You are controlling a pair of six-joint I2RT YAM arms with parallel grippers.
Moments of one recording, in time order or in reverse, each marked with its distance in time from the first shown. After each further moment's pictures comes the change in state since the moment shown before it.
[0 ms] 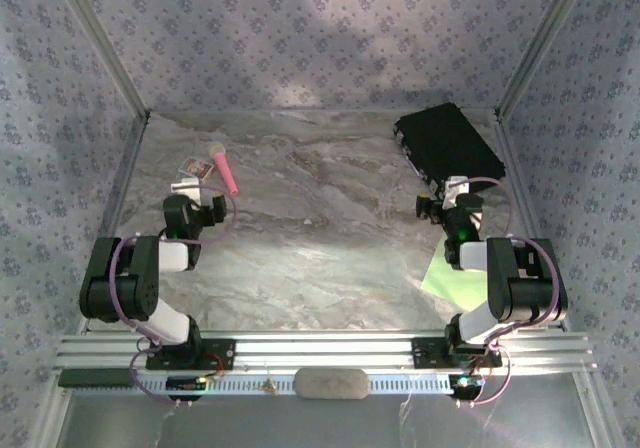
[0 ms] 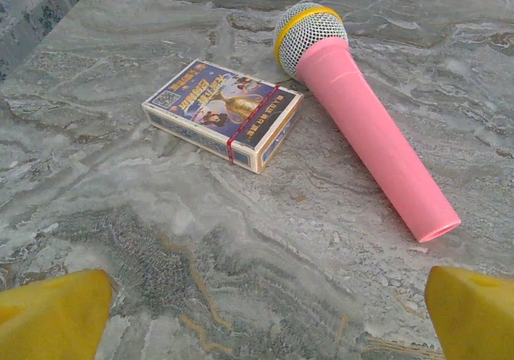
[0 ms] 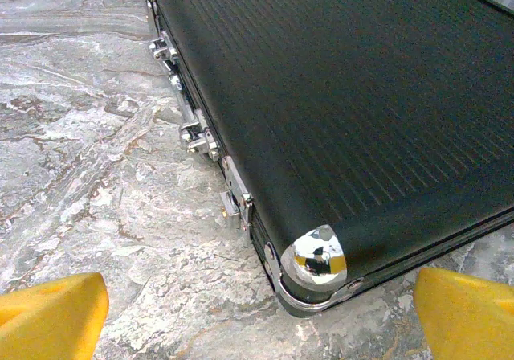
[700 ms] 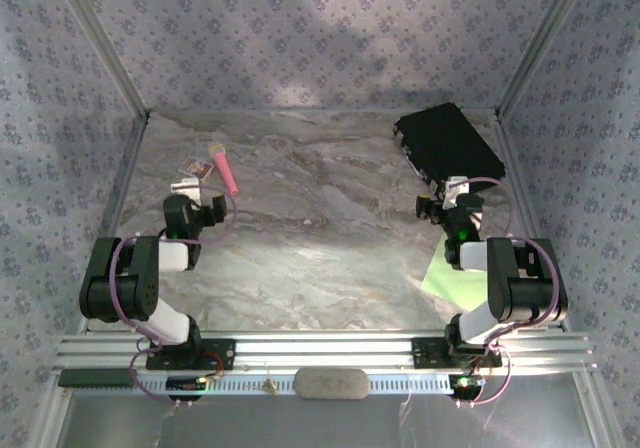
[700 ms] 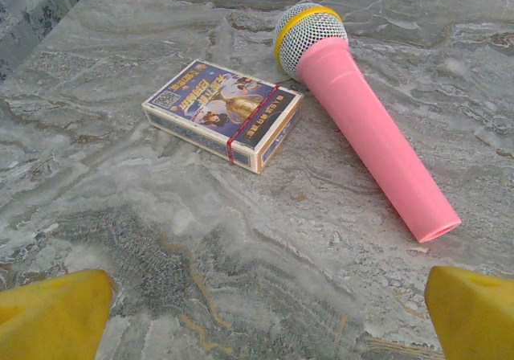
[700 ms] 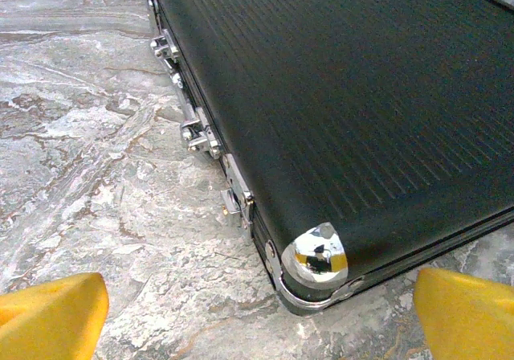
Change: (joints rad) left arm 0.000 0.000 0.000 0.000 0.000 0.000; right arm -0.005 0.000 0.000 -0.004 -0.010 0.000
